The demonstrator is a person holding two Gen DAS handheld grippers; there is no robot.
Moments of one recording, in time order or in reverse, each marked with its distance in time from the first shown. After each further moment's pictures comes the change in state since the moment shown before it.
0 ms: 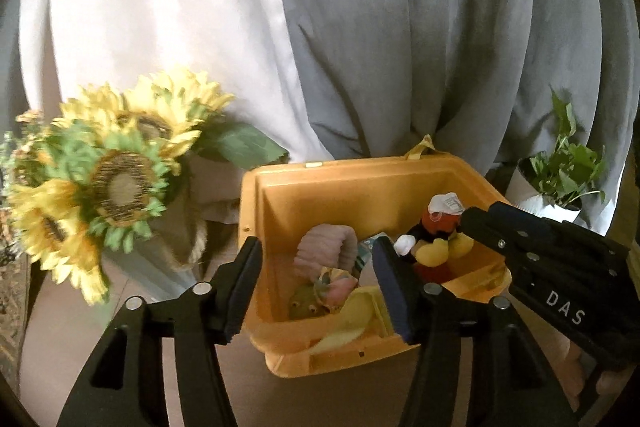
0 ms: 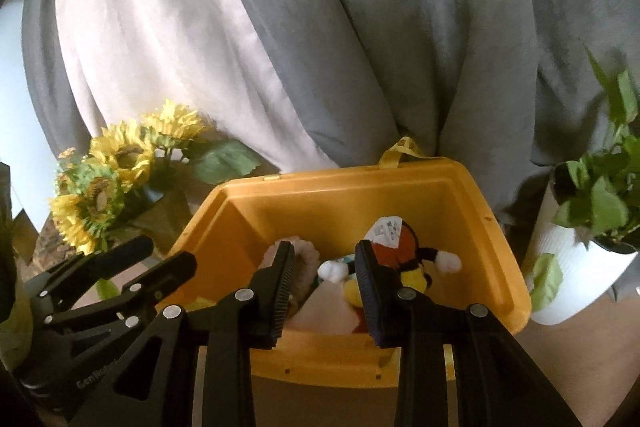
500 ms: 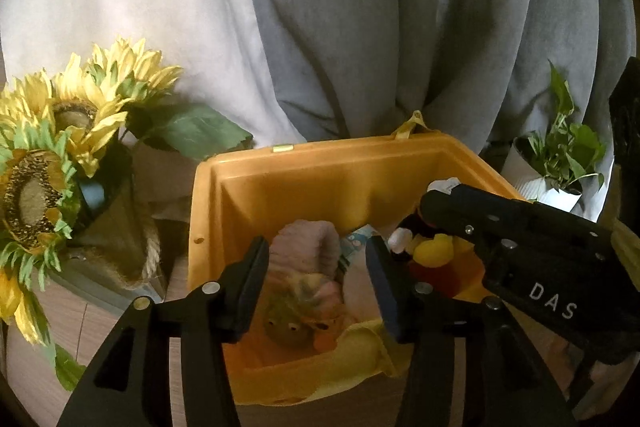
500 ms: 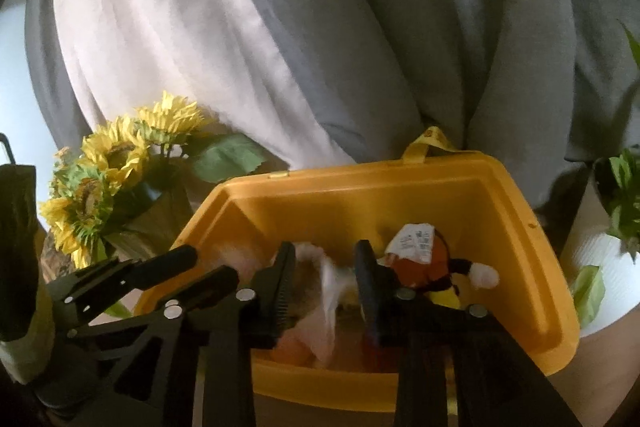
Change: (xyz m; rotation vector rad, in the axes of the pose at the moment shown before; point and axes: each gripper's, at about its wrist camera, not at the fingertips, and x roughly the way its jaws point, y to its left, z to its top) left arm 0.058 -0.005 0.004 0.047 0.065 -0.107; right arm 0.047 -0.007 0.003 0.011 0.025 0.057
